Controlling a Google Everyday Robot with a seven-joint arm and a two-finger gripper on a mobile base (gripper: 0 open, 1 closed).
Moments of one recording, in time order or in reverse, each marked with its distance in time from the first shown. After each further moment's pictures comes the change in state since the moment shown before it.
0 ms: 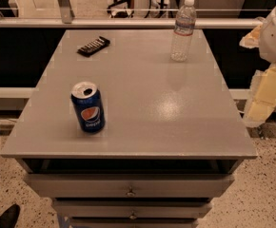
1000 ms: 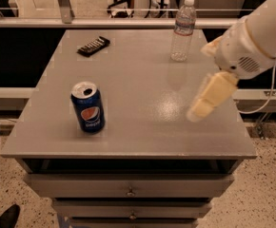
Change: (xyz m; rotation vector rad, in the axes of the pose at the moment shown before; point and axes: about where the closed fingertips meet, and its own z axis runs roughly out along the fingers) arm -0.077 -0.007 0.050 -0.032 -0.309 0.087
